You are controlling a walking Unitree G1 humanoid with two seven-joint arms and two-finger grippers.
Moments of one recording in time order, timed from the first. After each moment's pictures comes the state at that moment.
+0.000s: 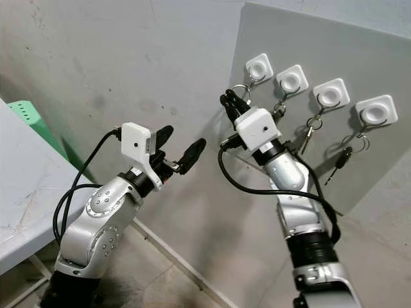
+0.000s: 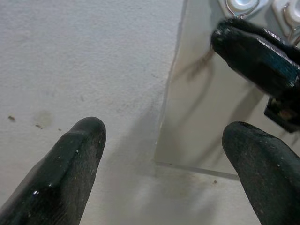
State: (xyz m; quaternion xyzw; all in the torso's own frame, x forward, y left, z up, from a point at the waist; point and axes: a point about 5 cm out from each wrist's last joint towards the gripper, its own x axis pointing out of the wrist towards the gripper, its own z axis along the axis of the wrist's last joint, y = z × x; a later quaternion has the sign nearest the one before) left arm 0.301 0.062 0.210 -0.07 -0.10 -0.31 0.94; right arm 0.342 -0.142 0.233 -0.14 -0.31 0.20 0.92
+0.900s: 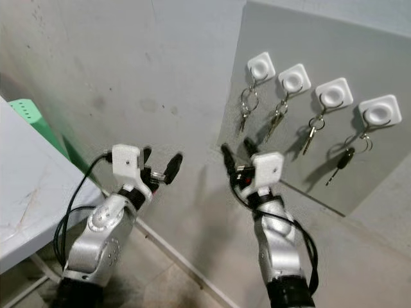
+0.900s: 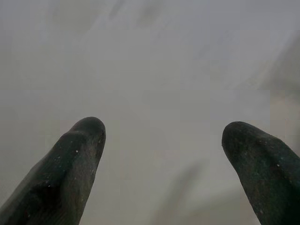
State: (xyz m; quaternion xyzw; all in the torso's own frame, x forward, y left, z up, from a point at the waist) left arm 0.318 0.098 0.120 -0.09 0.01 -0.15 0.98; right arm 0.319 -0.146 0.116 0.01 -0.12 0.16 0.98
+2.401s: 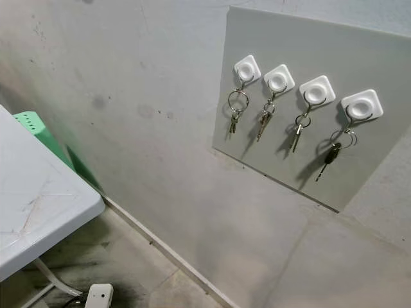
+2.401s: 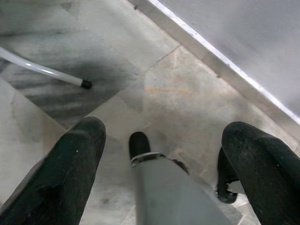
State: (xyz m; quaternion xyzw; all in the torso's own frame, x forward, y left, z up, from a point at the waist) left arm 0.167 0.175 -0.091 -0.02 0.45 0.00 0.89; right arm 0.111 -0.215 -0.105 -0.04 0.51 -0.04 0.86
